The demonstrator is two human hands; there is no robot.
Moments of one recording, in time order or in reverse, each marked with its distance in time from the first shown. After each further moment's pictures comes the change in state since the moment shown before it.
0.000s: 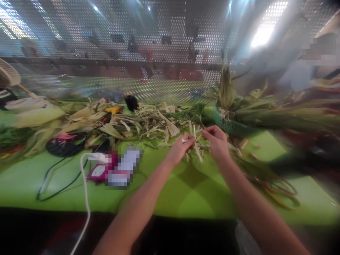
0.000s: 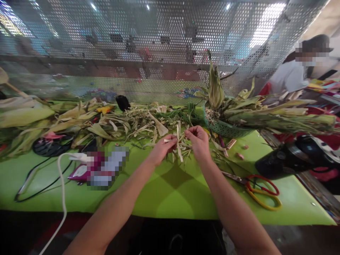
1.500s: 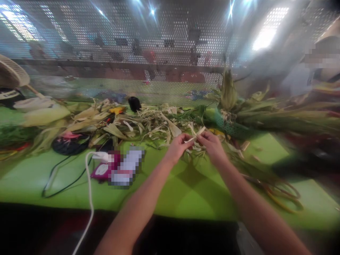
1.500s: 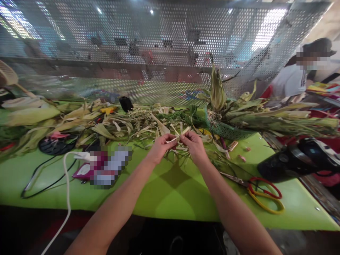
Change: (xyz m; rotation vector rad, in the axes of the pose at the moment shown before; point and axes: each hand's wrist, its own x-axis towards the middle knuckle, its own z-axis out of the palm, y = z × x) left_hand 0.006 -0.004 -0.011 -0.060 0.070 0.045; right_hand -0.013 -0.001 0.010 0.085 -0.284 0.162
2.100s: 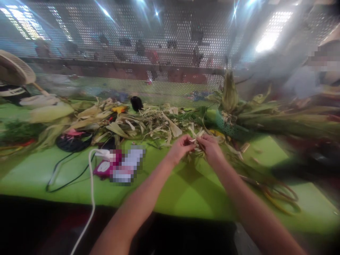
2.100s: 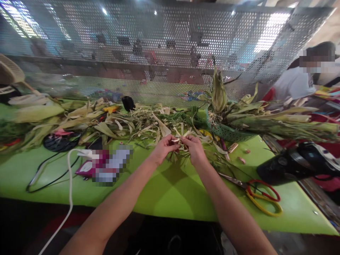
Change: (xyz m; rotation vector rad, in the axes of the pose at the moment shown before) left_hand -0.001 -0.009 0.003 -0.083 -0.060 -0.020; right_hand 0.006 0.017 -0.003 -0.001 0.044 0.104
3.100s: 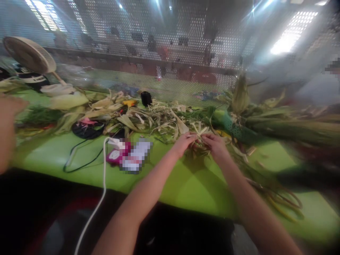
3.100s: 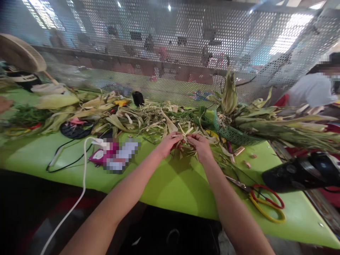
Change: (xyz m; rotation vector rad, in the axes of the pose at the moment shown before) left_hand 0.009 -0.003 -0.012 -0.132 0.101 -0.136; right_hand 0.011 0.008 -0.008 0.061 -0.047 0.102
